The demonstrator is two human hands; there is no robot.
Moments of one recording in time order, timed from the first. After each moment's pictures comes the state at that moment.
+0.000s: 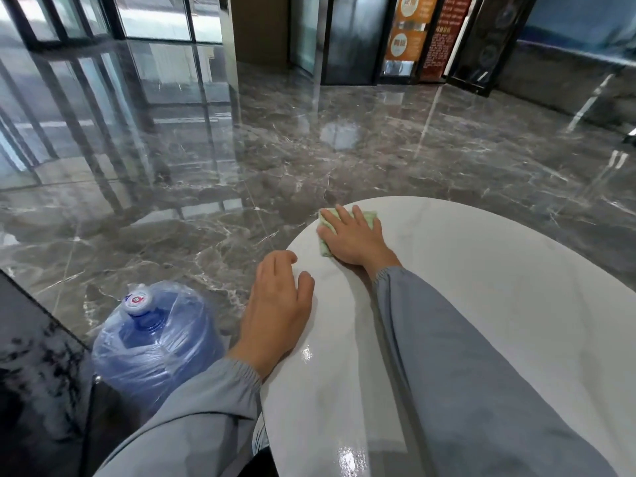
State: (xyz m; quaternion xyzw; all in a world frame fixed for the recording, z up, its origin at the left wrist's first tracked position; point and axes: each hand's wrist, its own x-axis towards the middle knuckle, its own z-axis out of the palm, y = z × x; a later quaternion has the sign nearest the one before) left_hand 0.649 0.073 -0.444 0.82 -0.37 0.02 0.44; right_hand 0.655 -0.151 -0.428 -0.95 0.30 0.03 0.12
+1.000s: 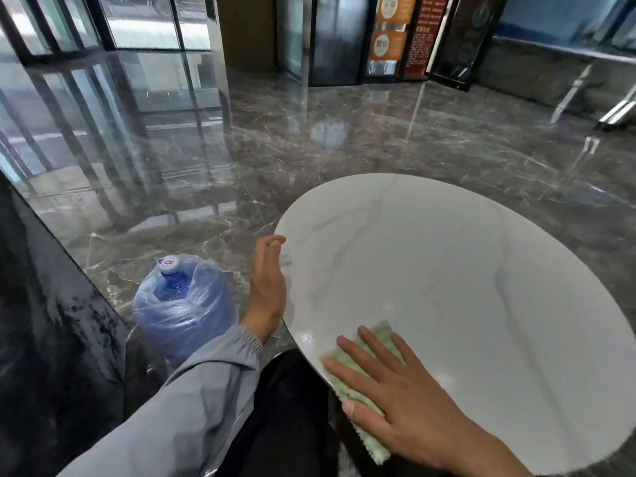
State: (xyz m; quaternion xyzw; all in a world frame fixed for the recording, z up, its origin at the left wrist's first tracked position) left_hand 0.573 0.149 -0.435 0.63 -0.21 -0.12 0.74; right_hand 0.303 0.093 -0.424 -0.99 0.10 0.08 0.09
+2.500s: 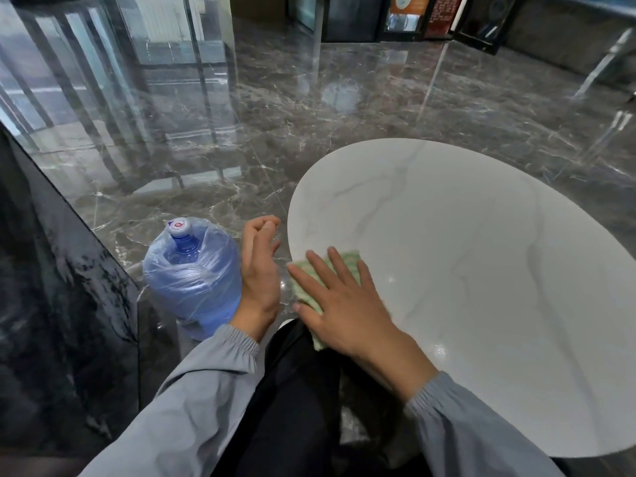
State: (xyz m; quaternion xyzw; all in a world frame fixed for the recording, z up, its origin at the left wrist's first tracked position) left_hand 0.568 0.194 -0.439 0.58 -0.17 -0.11 0.79; right_hand 0.439 0.112 -0.436 -0.98 0.17 0.04 0.09
